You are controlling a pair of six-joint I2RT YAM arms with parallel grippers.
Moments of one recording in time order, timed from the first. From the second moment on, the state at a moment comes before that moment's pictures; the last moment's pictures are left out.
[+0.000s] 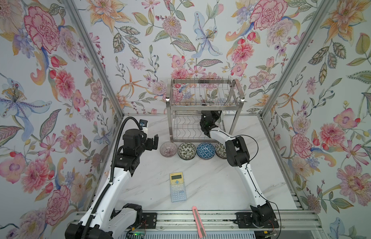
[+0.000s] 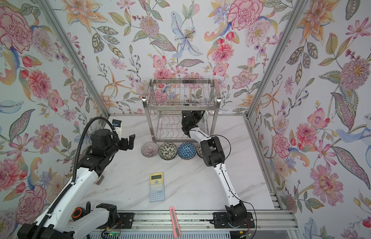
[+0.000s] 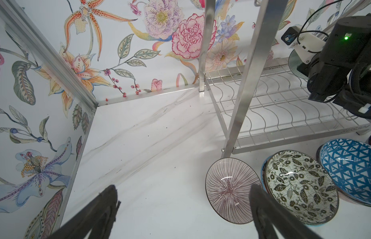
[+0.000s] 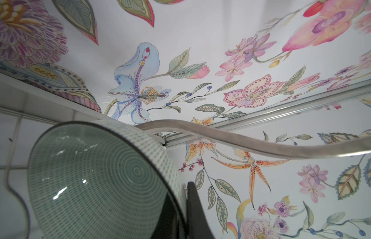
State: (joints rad) left arm -0.18 1.03 0.92 -0.32 -0.05 0.08; right arm 0.46 2.69 2.23 0.37 1.18 -1.10
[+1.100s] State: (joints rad) left arm -0.18 1.03 0.91 -0.32 -0.03 0.08; right arm 0.49 2.53 2.13 -0.06 1.08 -0.70
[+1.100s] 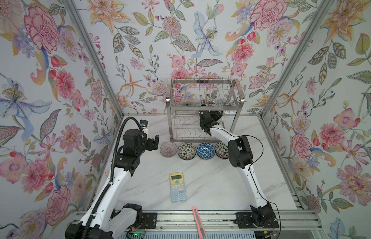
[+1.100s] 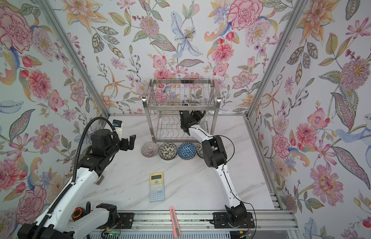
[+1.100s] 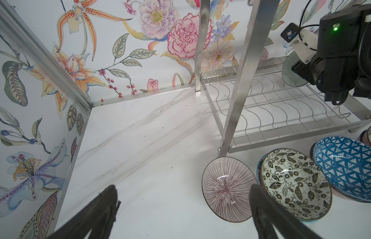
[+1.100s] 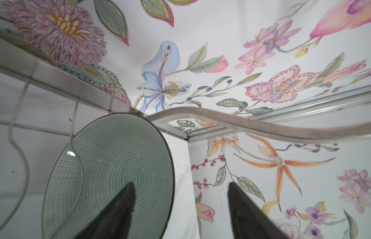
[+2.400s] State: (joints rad) left arm -0.18 1.04 0.91 -0.32 -0.02 0.08; right arm 0.72 1.64 1.32 -0.33 0.44 -0.23
